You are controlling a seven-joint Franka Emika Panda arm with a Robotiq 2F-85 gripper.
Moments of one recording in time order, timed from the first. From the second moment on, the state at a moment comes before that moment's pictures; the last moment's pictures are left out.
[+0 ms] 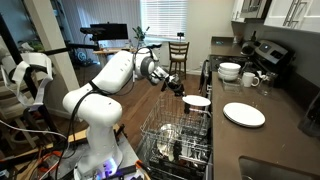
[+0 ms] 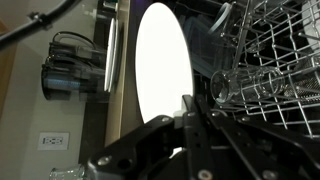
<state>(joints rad) 0.52 1.05 0.03 -1.18 -1.07 1.32 0.63</state>
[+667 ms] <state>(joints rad) 0.51 1.04 0.03 -1.23 -1.07 1.50 0.64</state>
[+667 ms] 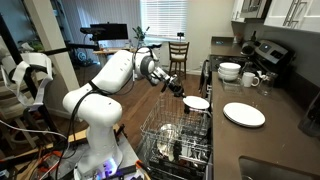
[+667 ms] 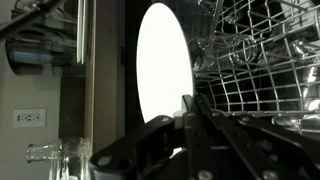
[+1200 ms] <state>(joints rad) 0.51 1.03 0.04 -1.24 -1.07 1.50 0.65</state>
